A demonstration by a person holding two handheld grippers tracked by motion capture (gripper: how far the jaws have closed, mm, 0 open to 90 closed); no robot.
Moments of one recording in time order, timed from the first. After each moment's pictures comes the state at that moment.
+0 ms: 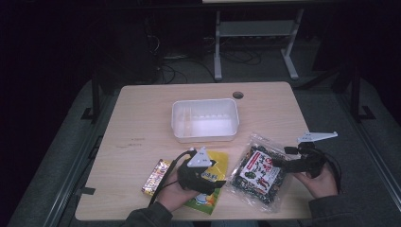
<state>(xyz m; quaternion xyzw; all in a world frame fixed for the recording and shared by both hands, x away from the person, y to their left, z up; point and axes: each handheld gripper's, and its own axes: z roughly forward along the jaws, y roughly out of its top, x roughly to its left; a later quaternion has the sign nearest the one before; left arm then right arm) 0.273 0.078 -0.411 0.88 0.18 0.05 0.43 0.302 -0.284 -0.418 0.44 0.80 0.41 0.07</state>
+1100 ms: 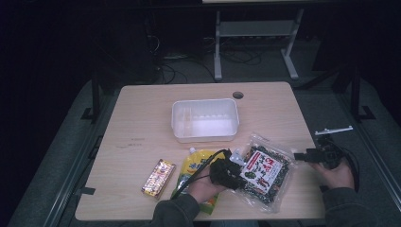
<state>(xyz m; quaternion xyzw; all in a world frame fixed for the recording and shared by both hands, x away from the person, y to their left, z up) 0.298 -0.001 -0.447 0.93 0.16 -0.01 0.33 0.335 -0.357 -0.452 0.56 0.76 0.31 0.06</state>
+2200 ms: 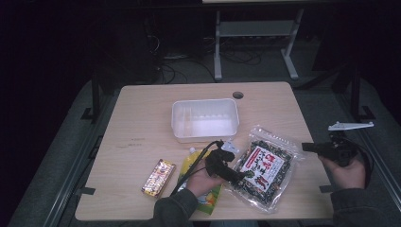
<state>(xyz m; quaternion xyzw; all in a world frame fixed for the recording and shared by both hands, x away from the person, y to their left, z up) 0.322 0.013 -0.443 0.90 0.22 -0.01 0.38 0.310 -0.355 -0.393 0.49 0.77 0.41 0.08</state>
